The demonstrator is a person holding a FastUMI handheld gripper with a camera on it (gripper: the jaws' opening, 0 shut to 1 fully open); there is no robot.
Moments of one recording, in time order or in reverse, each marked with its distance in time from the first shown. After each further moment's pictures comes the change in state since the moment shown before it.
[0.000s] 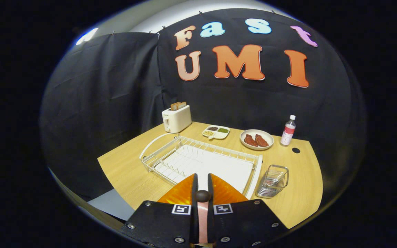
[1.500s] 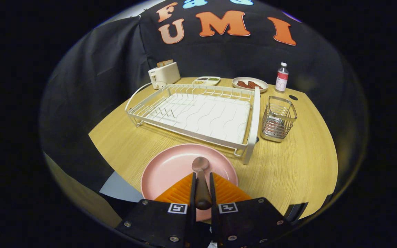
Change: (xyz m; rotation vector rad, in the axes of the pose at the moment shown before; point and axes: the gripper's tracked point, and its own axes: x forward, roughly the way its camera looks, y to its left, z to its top) arm -0.019 -0.014 -0.144 0.094 0.332 -0.060
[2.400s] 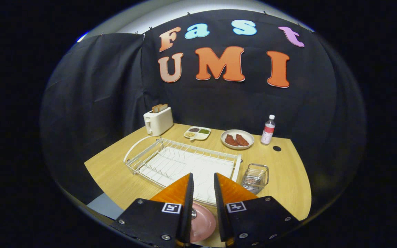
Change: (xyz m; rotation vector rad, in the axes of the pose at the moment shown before) arm -0.066 -0.022 0.175 -0.035 -0.362 -0.112
